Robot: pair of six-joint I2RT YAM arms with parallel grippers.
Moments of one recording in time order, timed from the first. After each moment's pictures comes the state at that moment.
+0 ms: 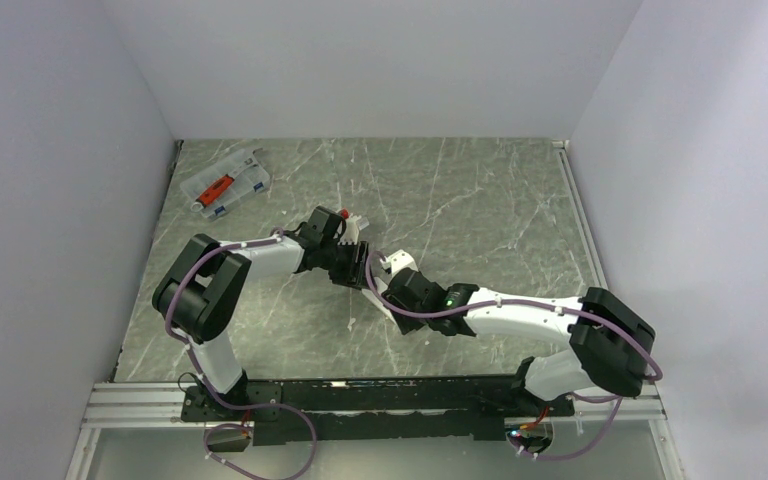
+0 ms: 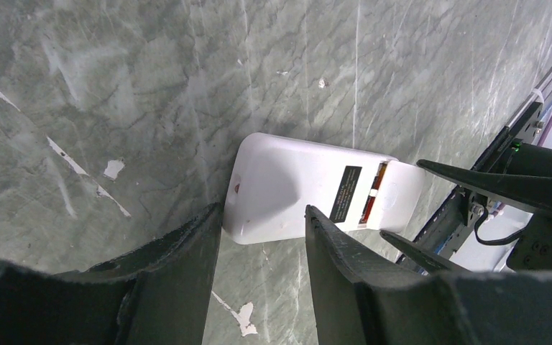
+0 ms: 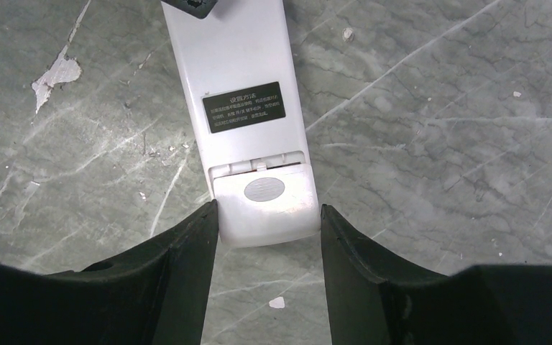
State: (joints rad) left arm -0.55 1.76 0.92 -0.12 0.55 -0.41; right arm 1.03 1.38 0.70 -0.29 0.28 0.36
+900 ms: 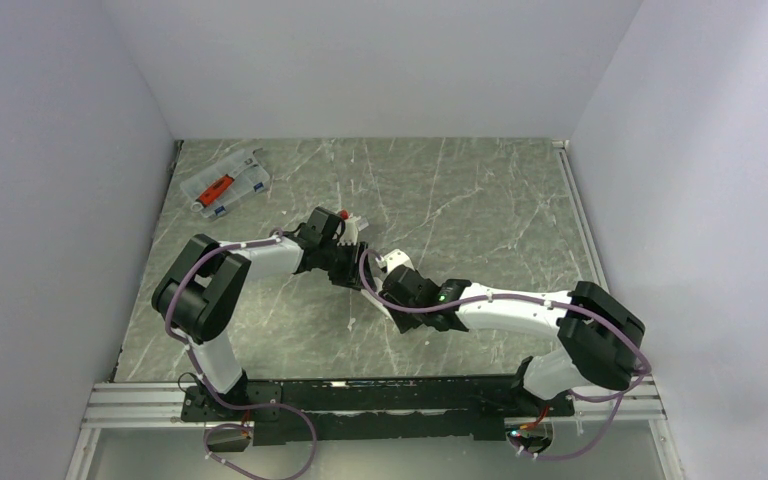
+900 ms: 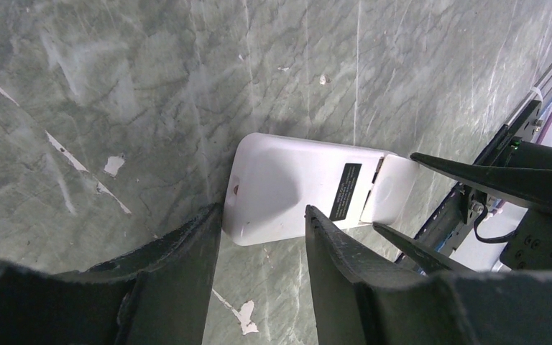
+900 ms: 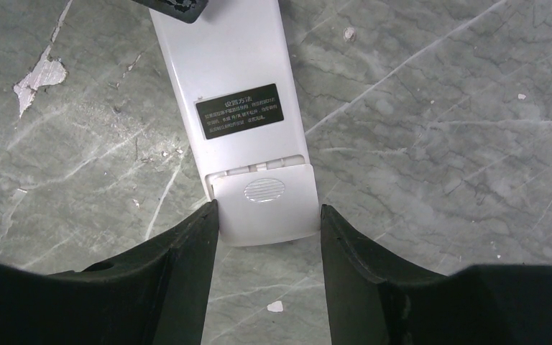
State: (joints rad) left arm -0.55 1.75 0.91 -0.11 0.55 -0.41; right arm 1.03 1.44 0.75 -0.32 0.28 0.36
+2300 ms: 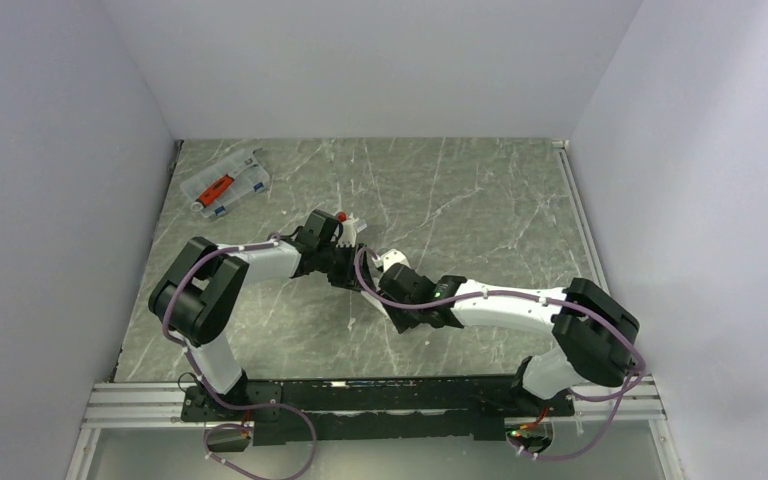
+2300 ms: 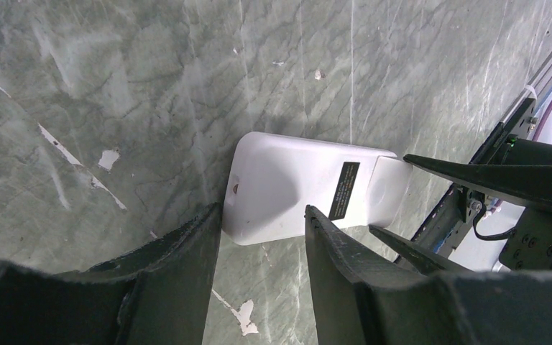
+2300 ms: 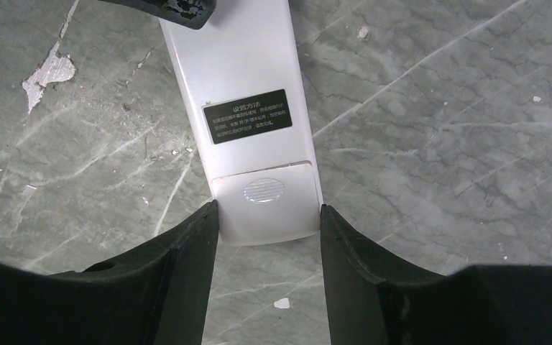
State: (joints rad) left arm -0.54 1.73 0.87 -0.06 0.56 -0.42; right arm 1.02 1.47 0.79 -0.36 0.25 0.36
